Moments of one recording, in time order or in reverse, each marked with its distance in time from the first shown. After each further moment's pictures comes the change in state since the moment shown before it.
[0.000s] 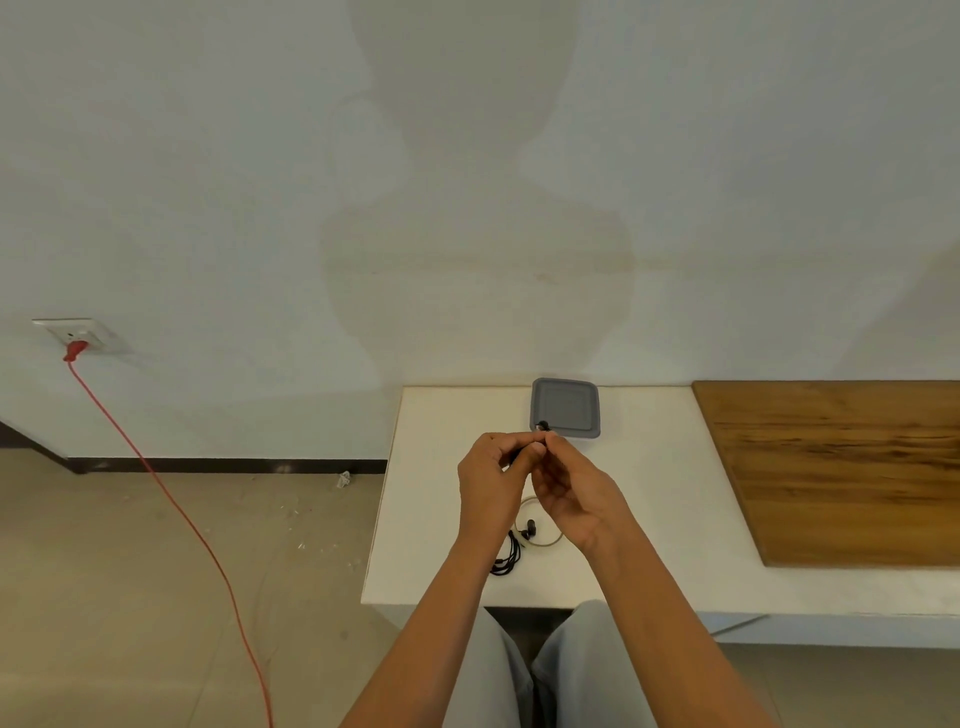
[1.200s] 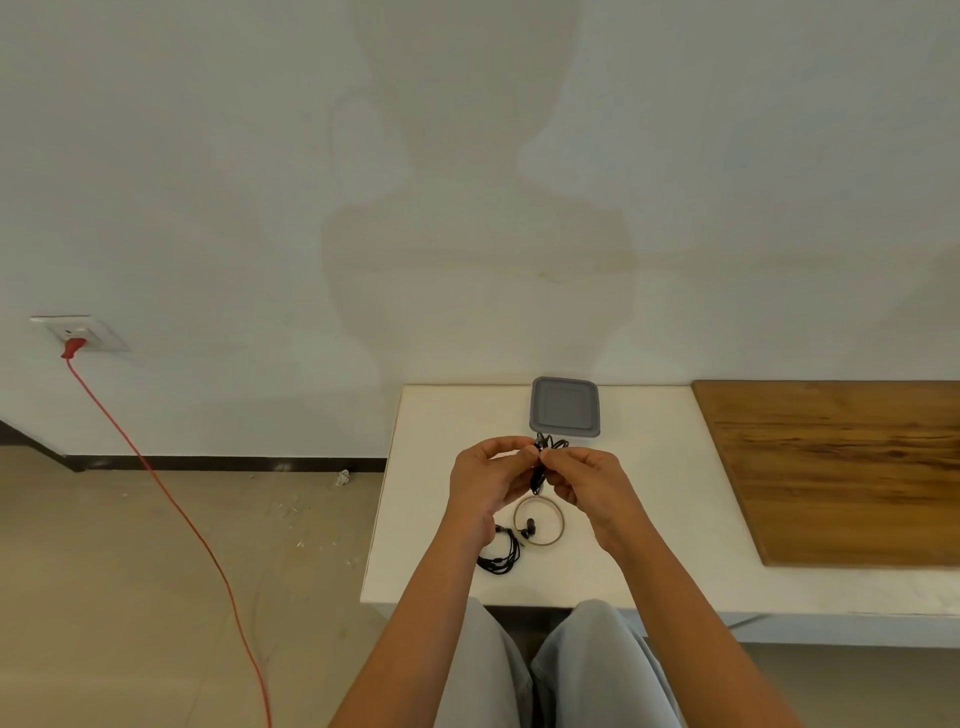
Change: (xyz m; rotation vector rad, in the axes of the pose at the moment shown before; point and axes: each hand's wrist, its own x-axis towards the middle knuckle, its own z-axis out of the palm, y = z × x) left_hand 0.006 0.010 -0.011 -0.362 -0.103 -0.502; right_hand 0.008 -0.010 -0.017 -0.759 -0.034 -0.276
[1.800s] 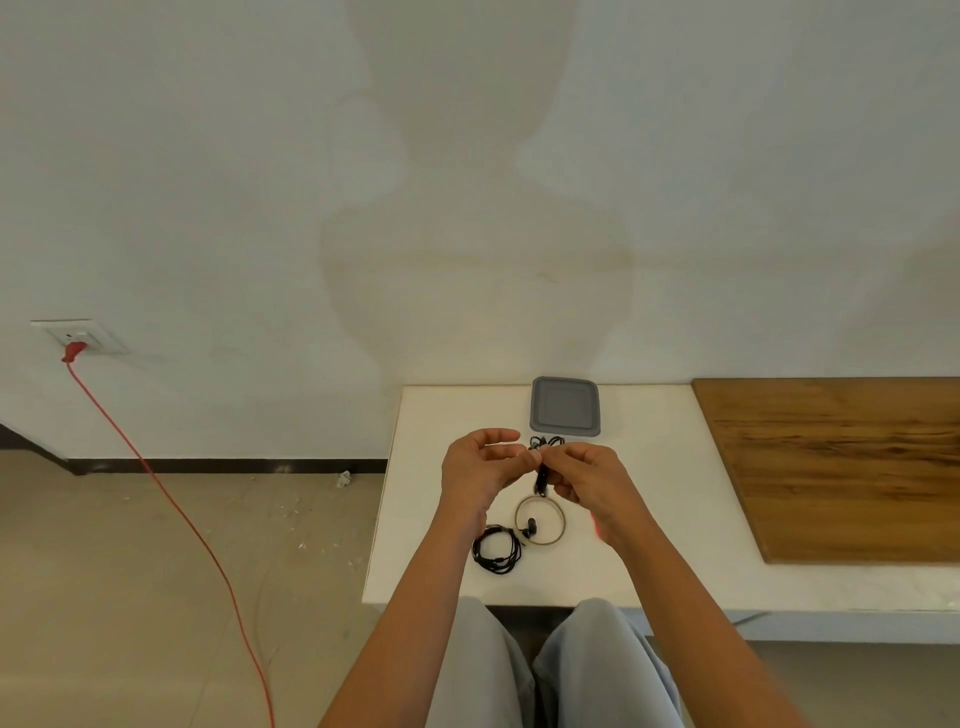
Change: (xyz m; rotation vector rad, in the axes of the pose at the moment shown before) left_hand 0.005 0.006 -0.007 0.108 0.032 0.103; right_hand 0.008 0.003 -0.002 -0.063 -0.030 -0.014
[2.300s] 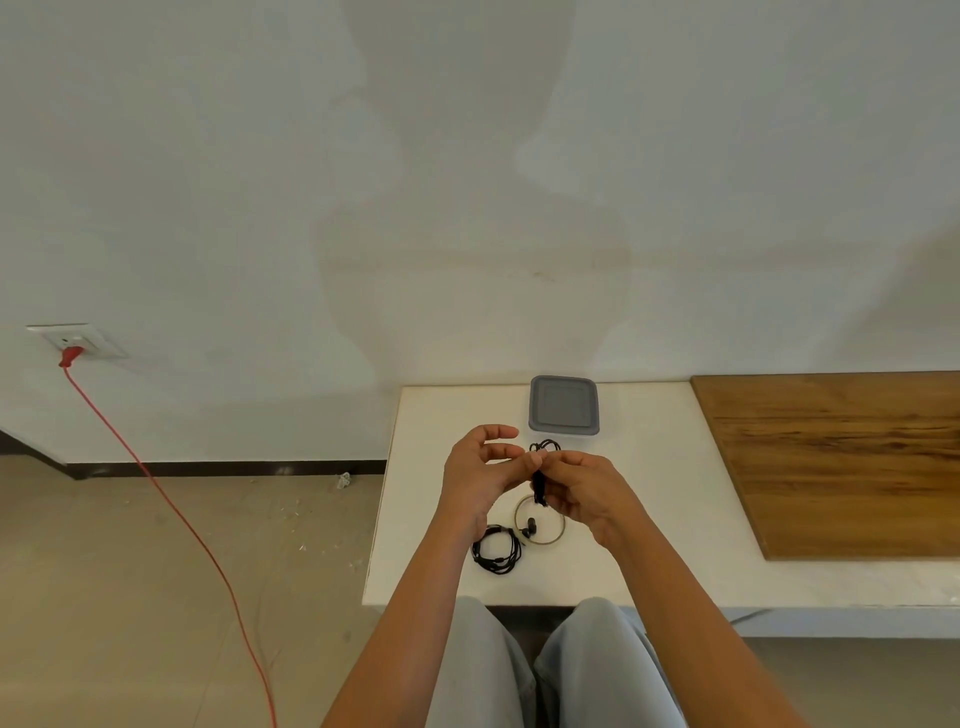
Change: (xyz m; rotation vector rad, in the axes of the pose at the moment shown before) left_hand 0.000 -0.003 -0.001 0.035 -0.046 0.031; right_hand -0.005 -0.003 0.002 0.164 -0.029 0.181
